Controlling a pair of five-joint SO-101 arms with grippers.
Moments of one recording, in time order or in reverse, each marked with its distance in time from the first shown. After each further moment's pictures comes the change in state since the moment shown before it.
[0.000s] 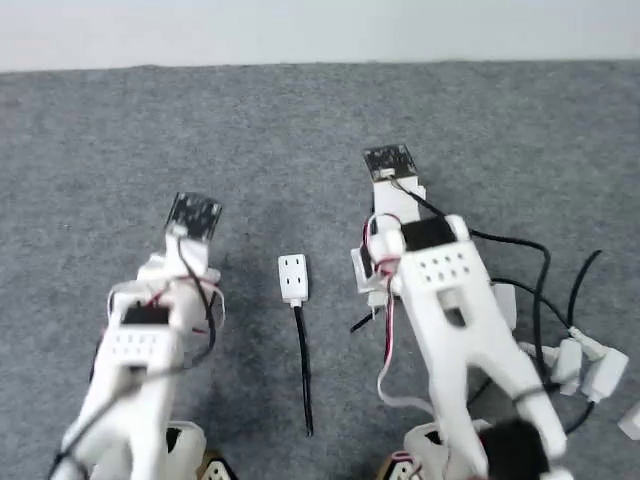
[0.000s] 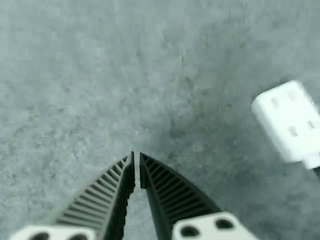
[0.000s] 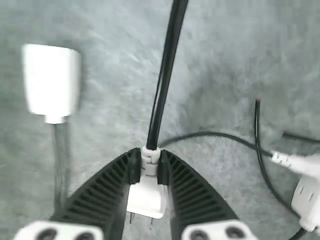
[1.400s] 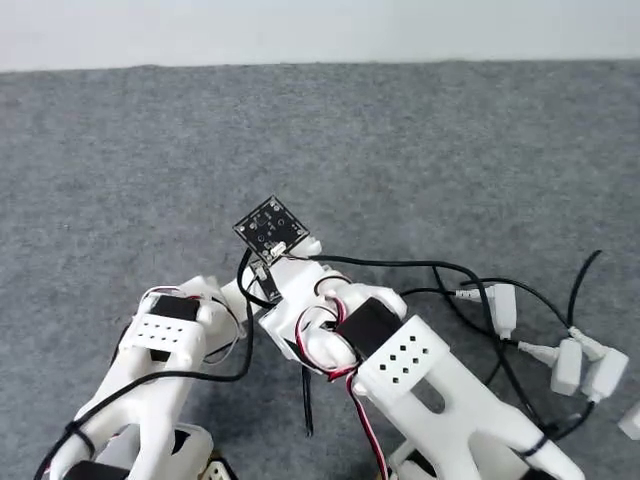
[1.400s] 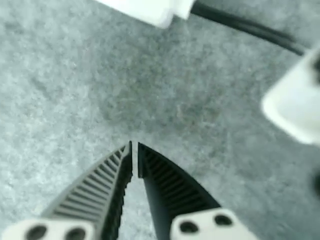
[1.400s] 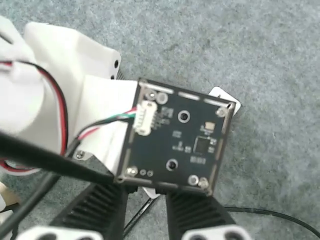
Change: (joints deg) left arm 10.8 0.6 2.4 13.2 -34.7; right arm -26.5 -14.1 9.8 -9.1 0.7
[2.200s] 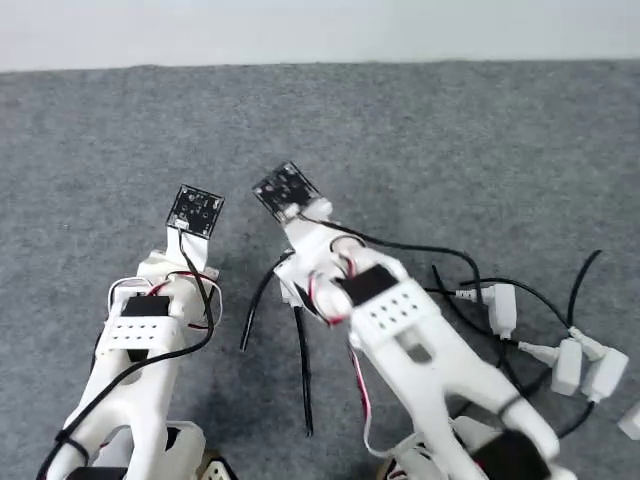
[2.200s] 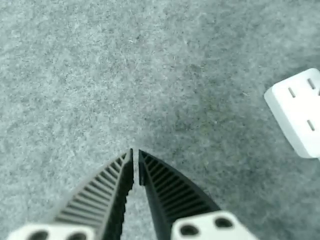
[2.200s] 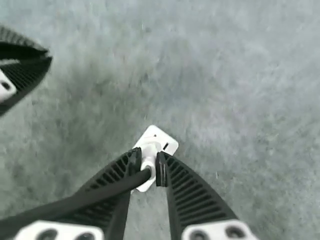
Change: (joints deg) left arm -10.8 -0.5 0.2 -17.6 33.0; right arm 10.5 16.5 -1.9 -20.0 12.5
